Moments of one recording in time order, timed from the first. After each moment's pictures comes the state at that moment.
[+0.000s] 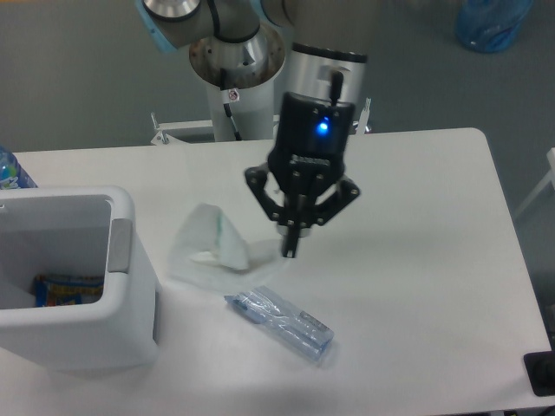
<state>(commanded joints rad) 2.42 -1.73 -1.42 -0.96 1.03 0.16</state>
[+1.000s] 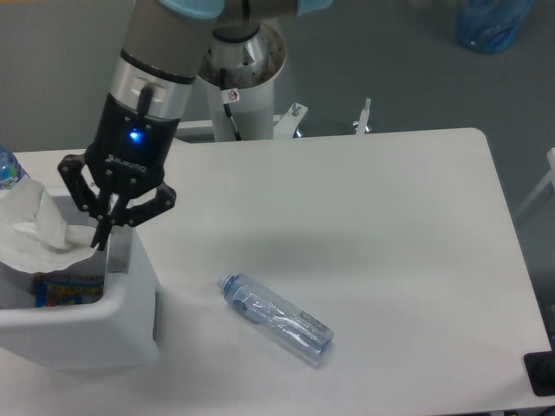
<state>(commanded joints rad) 2.21 -1.72 -1.49 -0.96 1.03 0.14</state>
